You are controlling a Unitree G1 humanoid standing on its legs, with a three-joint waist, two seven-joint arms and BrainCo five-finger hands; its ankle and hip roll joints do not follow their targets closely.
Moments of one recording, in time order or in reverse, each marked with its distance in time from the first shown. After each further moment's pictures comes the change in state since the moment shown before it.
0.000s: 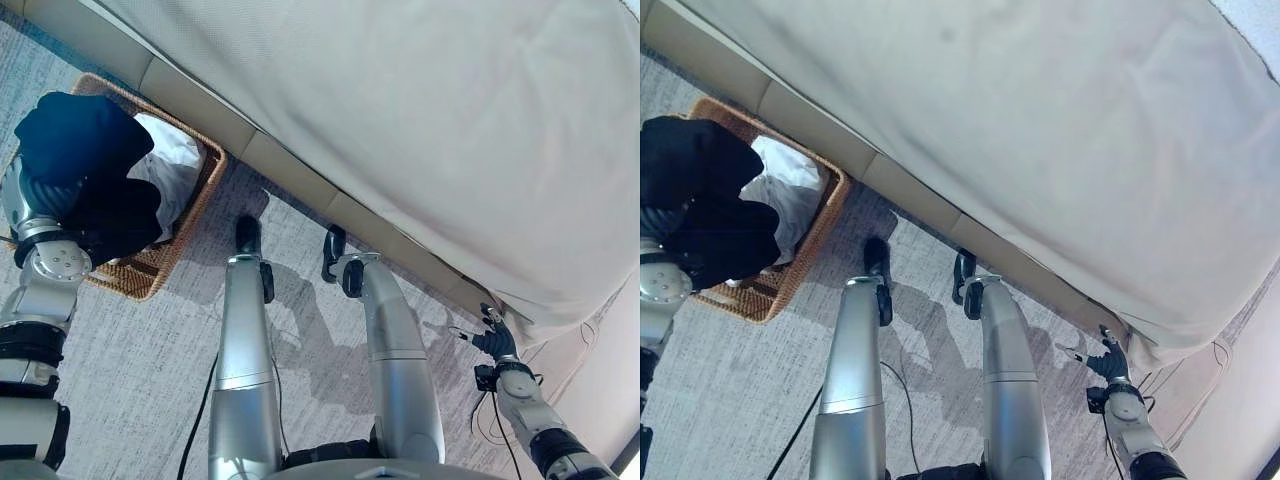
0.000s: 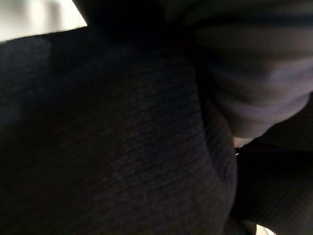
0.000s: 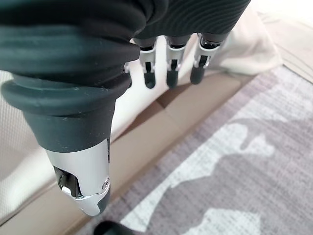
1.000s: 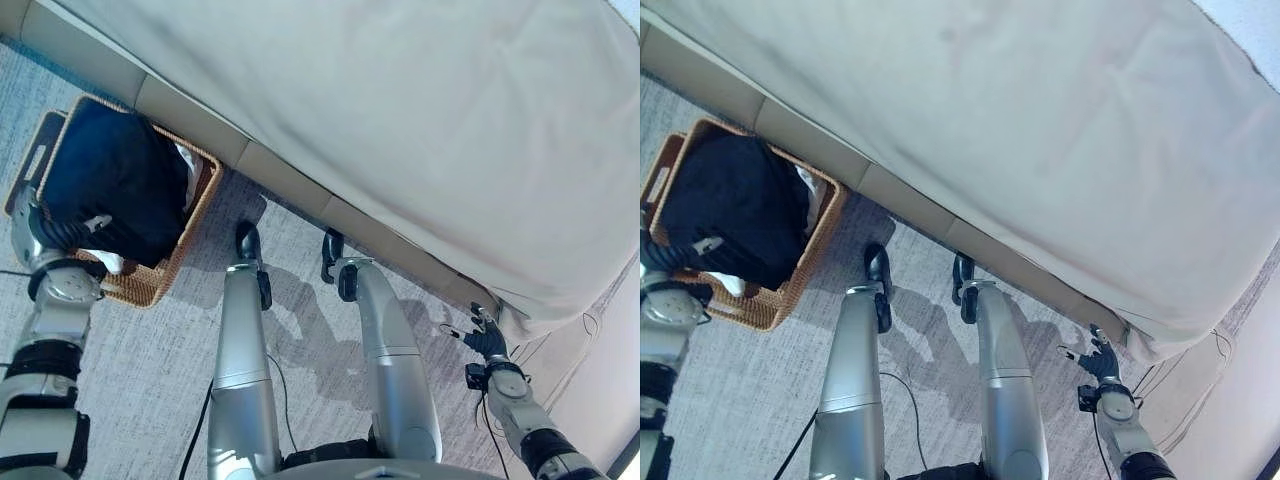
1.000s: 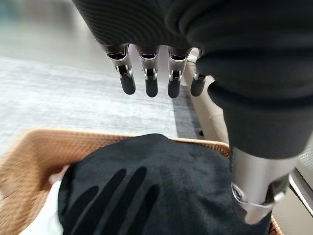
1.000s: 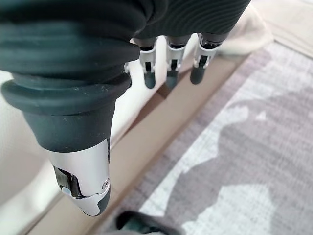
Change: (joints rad) left arm 0.124 -0.239 0.167 0.057 -0.021 0.076 0.008; right arm -0.006 0.074 0.000 -0.003 0.036 -0.002 0.023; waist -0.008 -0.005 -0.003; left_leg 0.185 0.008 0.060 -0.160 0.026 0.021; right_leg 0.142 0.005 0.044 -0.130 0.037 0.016
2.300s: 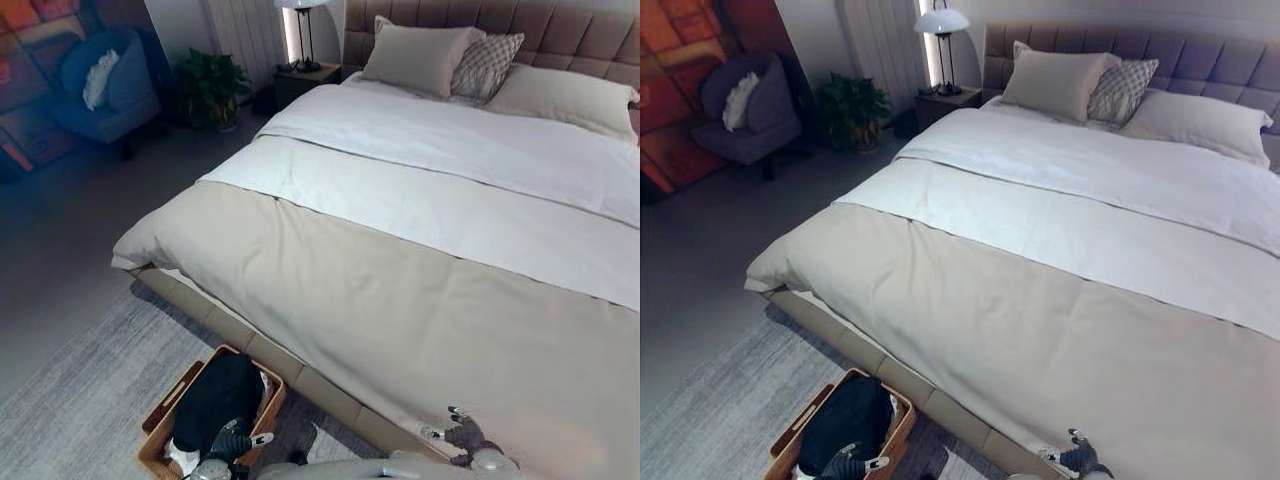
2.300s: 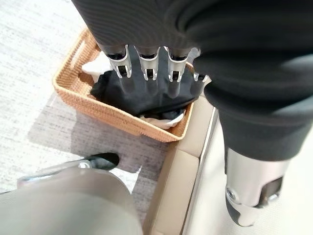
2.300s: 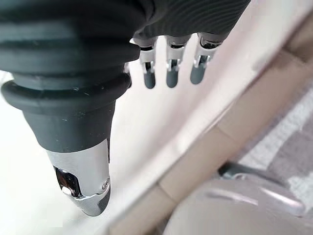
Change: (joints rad) left arm 0.372 -0.530 -0.257 0.462 -0.055 -0.100 -0.480; right arm 0.083 0.128 0.043 0.335 -0.306 0.140 0.124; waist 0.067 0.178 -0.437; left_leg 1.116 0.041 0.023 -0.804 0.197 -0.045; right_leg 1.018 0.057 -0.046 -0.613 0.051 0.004
